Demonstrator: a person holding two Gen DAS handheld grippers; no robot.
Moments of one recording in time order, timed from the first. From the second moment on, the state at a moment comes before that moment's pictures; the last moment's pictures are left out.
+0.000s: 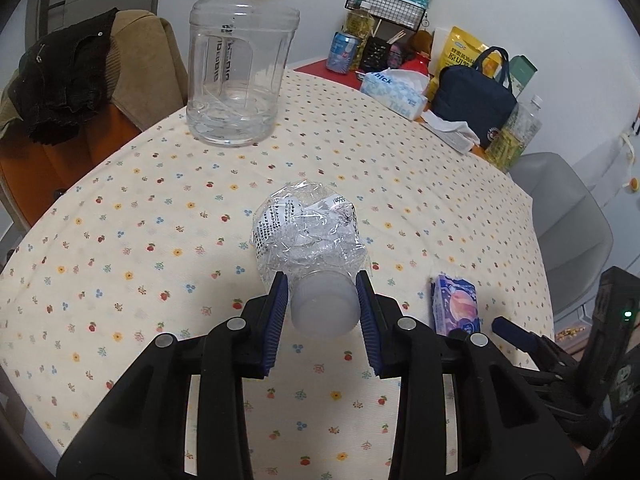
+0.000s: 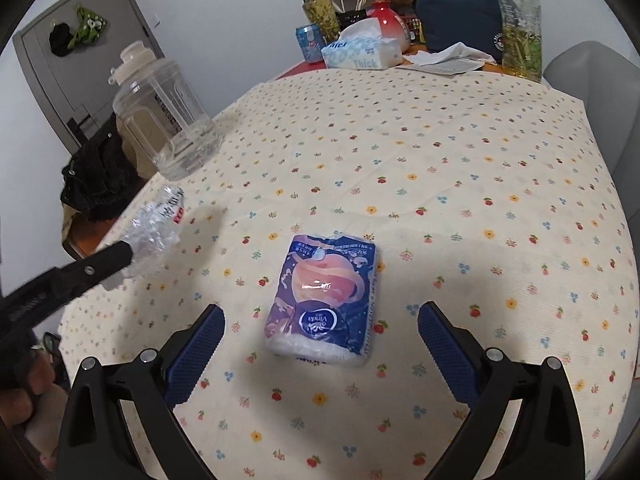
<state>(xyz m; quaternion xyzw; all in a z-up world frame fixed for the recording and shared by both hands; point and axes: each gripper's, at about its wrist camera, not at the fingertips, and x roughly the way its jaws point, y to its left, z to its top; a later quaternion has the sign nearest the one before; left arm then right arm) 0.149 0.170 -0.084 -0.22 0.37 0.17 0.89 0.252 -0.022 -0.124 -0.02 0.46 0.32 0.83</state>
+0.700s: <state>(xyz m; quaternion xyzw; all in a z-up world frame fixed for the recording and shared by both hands) 0.189 0.111 -0.083 -0.21 0.38 0.09 0.90 0.231 -0.102 -0.089 0.00 0.44 0.31 0.84</state>
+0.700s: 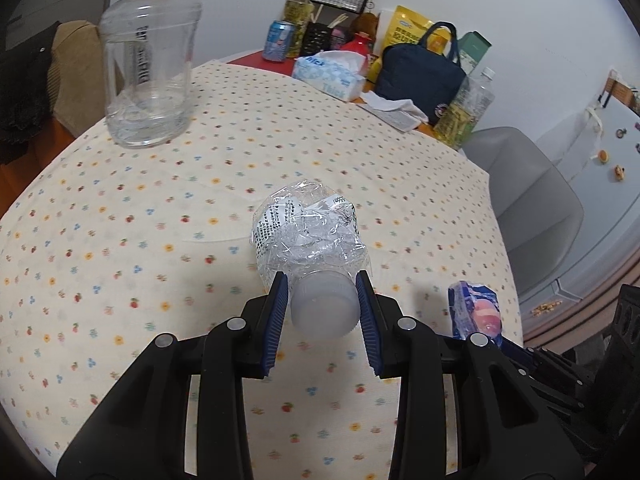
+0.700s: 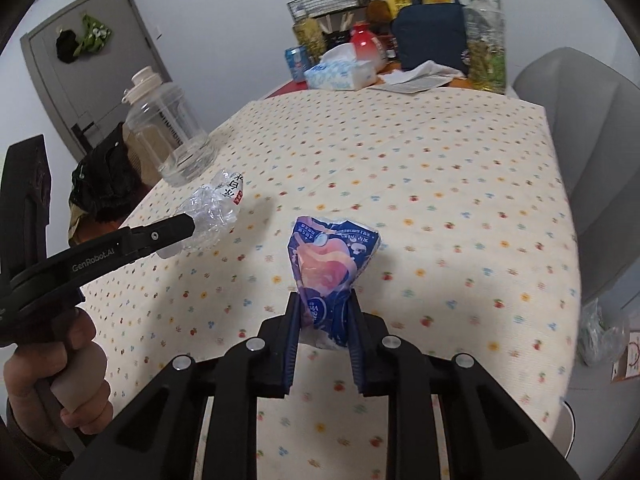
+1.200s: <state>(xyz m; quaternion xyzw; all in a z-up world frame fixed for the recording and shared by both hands) 0.229 0.035 -0.064 -0.17 0.38 0.00 0.91 0.236 -0.216 -0.075 0.07 0.42 0.22 0.88</state>
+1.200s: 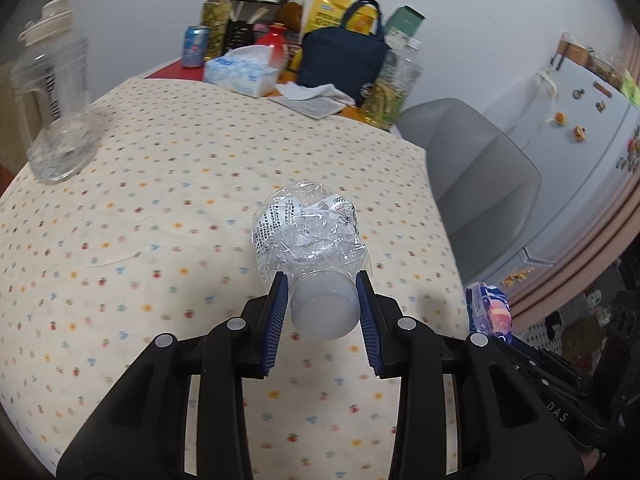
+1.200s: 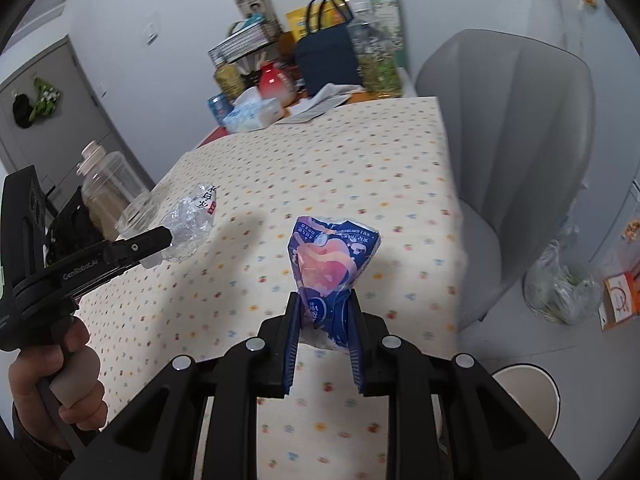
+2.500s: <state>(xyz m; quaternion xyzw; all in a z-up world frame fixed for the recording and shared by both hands) 0.270 -0.225 -0.105 -0.05 0.47 -0.24 0.85 0.190 -0.482 -0.182 0.20 0.47 -0.07 0.86</state>
